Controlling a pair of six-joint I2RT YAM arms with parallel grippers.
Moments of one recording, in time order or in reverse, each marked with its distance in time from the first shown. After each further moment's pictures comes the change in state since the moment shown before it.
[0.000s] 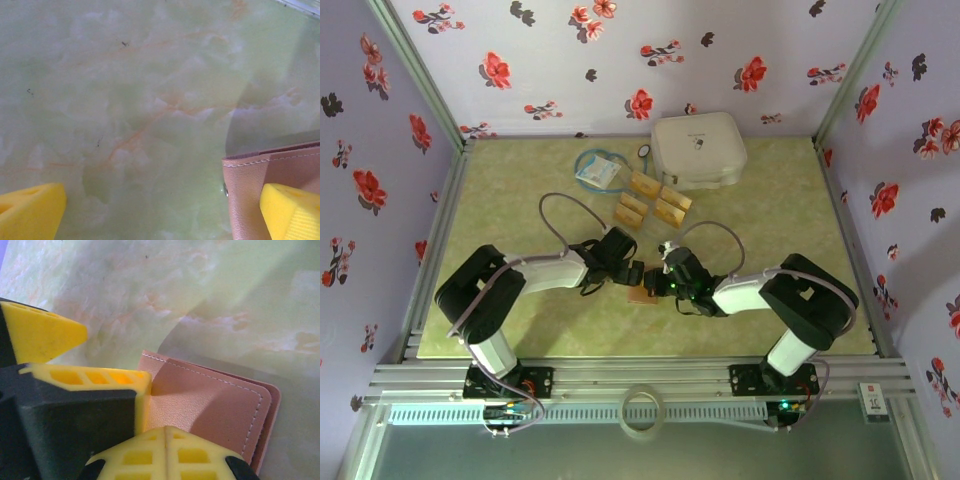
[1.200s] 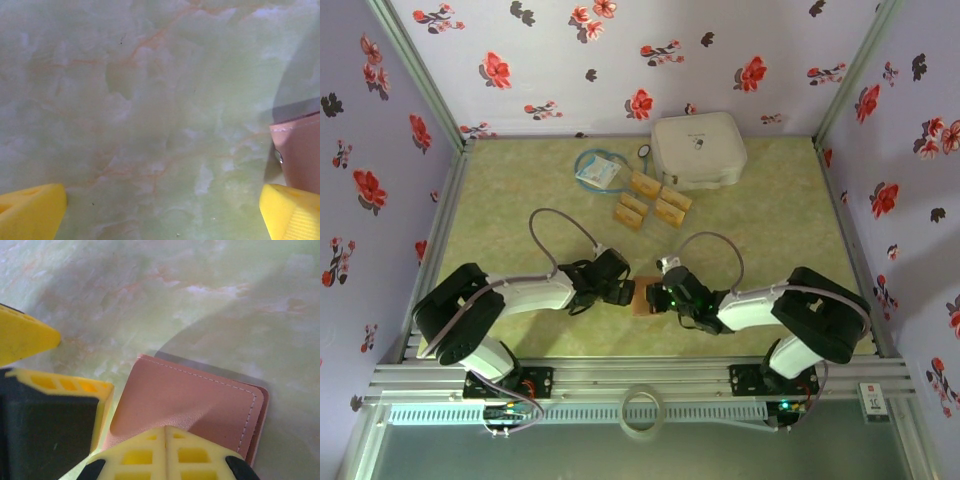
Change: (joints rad) left arm -0.090 -0.131 -0.178 0.026 -0.061 -0.064; right arm 0.149 -0.089 -0.128 0.069 0.222 -0.088
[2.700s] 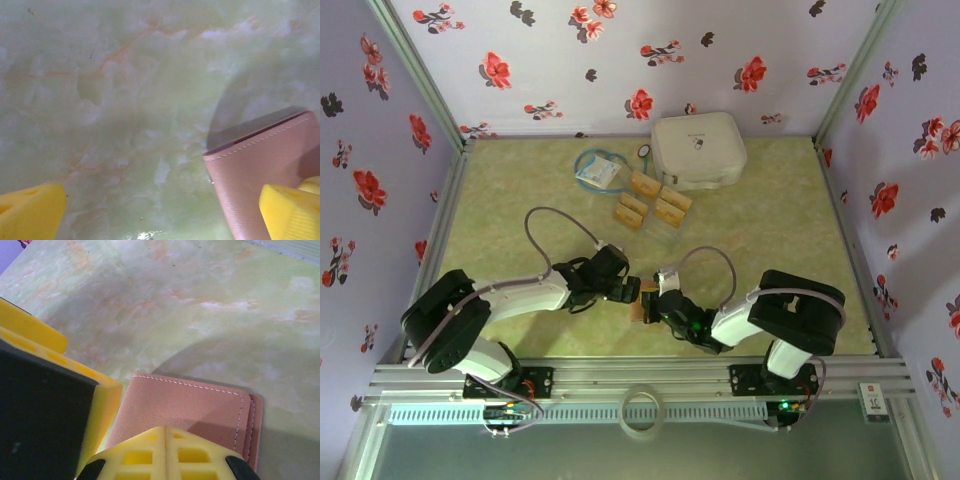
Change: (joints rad) left arm -0.007 -0.070 0.019 -0.012 0.062 -0.018; right arm 0.155 0.123 -0.060 0.282 0.257 0.021
